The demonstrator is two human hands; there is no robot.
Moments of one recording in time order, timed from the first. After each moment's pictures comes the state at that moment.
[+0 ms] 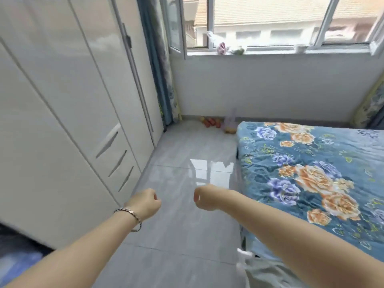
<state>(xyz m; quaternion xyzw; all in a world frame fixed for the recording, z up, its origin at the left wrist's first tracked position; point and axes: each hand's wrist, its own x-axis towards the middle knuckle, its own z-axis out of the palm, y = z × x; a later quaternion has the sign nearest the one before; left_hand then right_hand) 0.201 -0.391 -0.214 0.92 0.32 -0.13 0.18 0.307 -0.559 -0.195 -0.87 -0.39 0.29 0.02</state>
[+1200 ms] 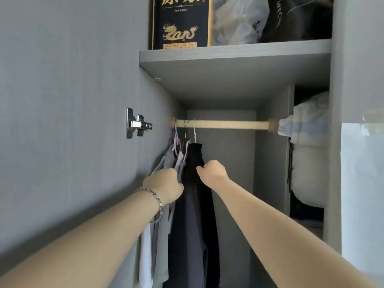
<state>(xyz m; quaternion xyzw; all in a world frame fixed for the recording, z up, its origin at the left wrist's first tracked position) -0.274 0.019 0.152 0.51 0.82 0.20 -0.14 -0.189 0.137 0.162 -0.44 -0.79 0.25 0.35</state>
